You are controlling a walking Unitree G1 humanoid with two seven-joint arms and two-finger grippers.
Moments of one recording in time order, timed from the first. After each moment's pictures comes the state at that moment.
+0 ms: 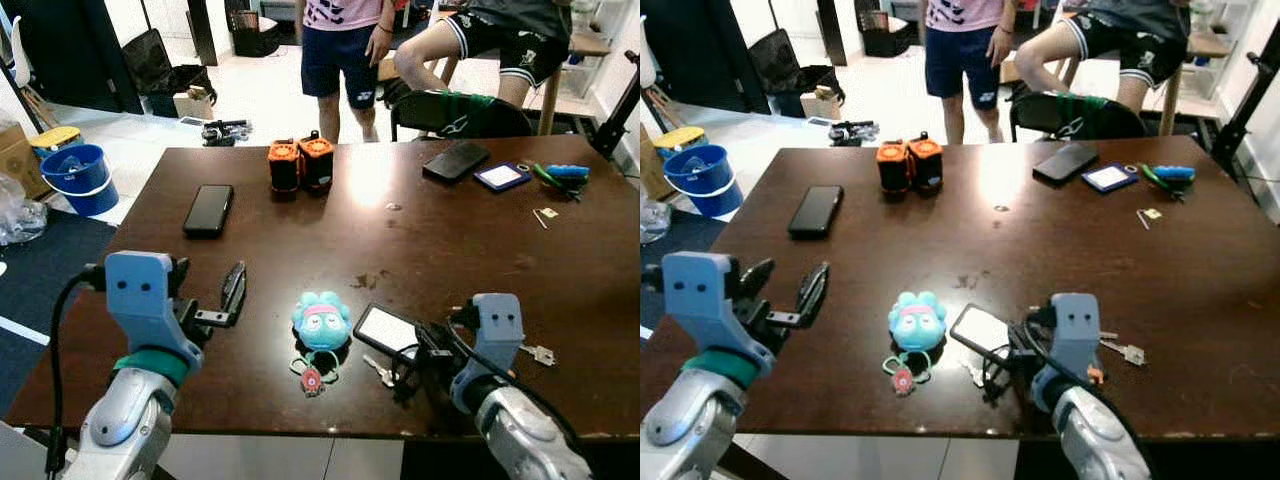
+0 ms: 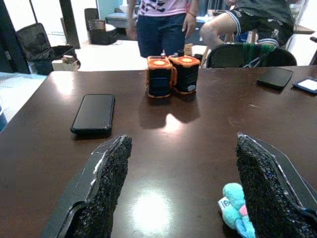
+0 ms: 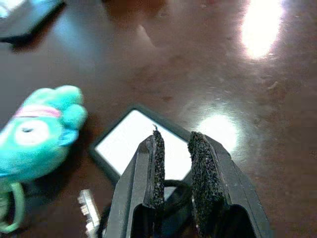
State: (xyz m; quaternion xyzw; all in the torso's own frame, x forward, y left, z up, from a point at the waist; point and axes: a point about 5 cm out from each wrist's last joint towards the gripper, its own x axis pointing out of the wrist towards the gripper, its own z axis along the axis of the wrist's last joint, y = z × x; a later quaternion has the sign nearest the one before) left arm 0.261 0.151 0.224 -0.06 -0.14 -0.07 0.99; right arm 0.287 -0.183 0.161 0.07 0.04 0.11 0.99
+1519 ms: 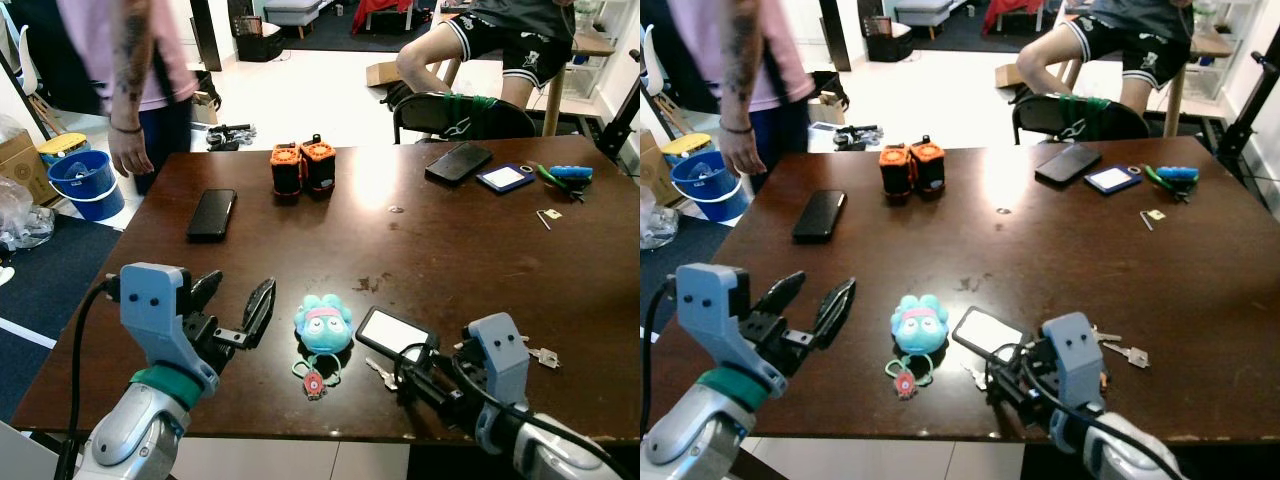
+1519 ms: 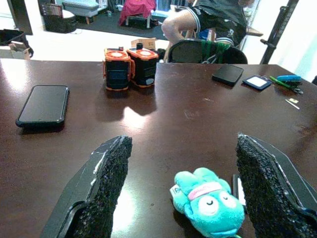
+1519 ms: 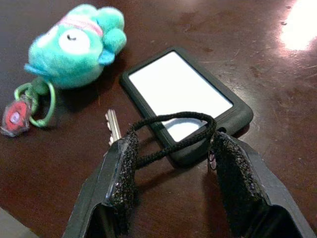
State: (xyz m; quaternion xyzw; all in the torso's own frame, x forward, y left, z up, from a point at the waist) left arm 0.246 0.135 0.222 -0.10 -0.13 -0.16 0.97; right arm 0.259 -0.194 0.160 -0.07 0.10 0.20 0.97
